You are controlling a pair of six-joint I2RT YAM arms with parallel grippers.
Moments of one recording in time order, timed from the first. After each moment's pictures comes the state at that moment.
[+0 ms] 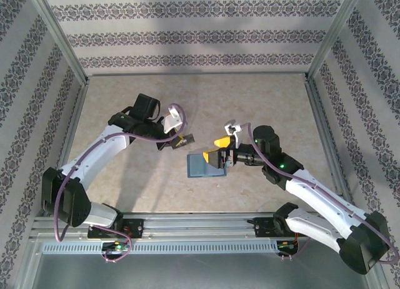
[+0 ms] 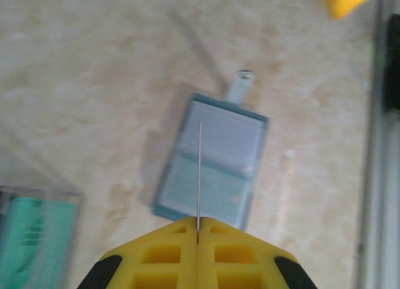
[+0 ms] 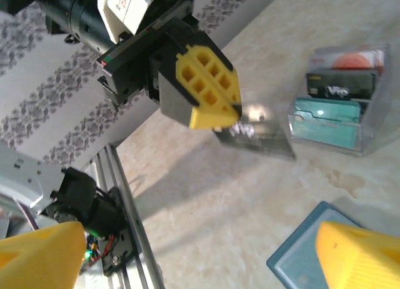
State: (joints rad) left arm -0.38 1.43 1.19 -0.72 0.61 0.55; right arm 0.60 0.94 0.65 -0.05 -0.58 0.41
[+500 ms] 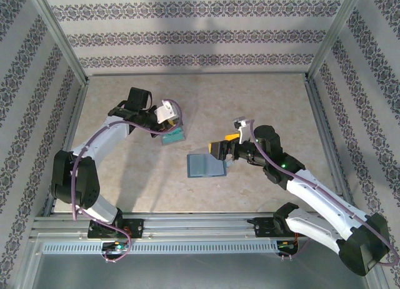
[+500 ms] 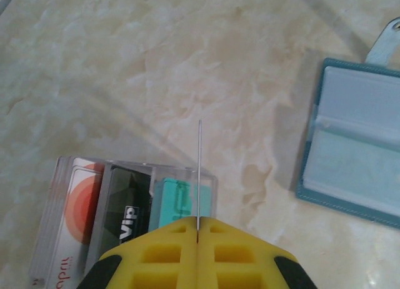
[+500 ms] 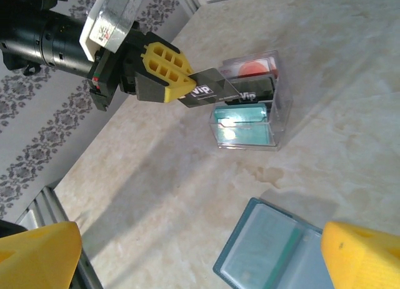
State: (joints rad) left arm -0.23 1.58 1.20 -0.54 0.54 0.81; right arm 0.58 0.93 0.65 -0.11 -0.35 0.47
